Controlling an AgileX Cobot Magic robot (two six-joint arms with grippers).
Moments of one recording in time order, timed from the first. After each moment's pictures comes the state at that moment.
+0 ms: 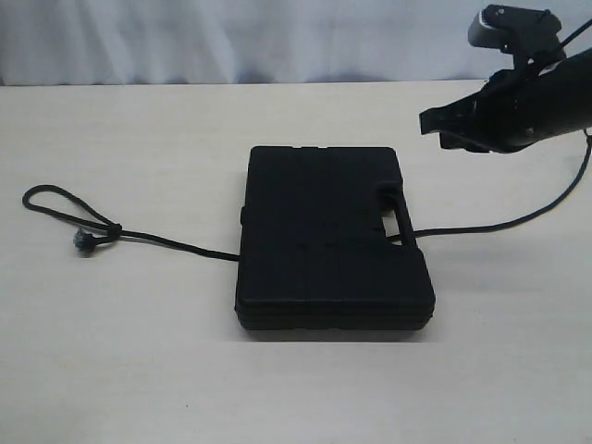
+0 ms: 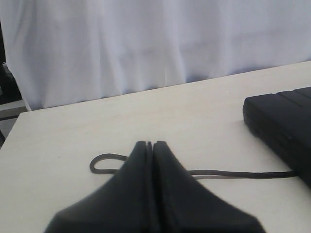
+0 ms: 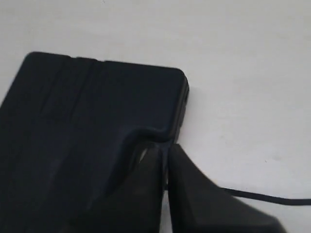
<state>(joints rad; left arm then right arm) -0.16 0.00 0.00 -0.02 0.23 0.13 0.26 1.59 -1.03 0.44 0.47 -0.36</state>
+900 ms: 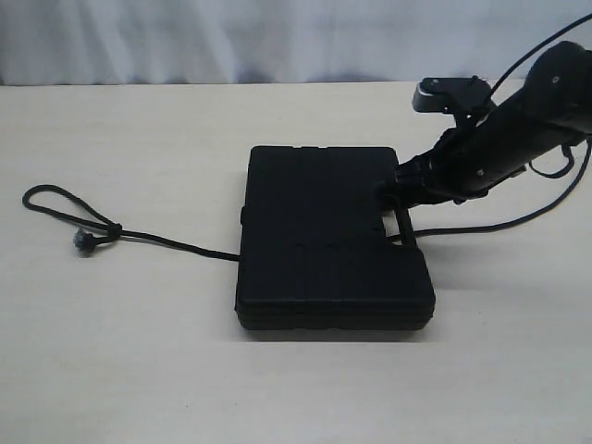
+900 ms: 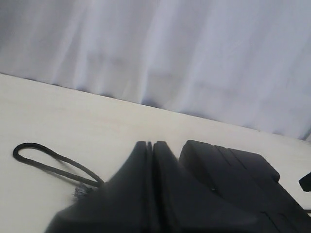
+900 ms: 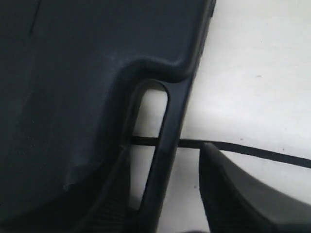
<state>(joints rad) -0.16 0.00 0.00 -0.48 0.18 0.13 0.32 1.78 -1.07 0.34 0.55 -0.26</state>
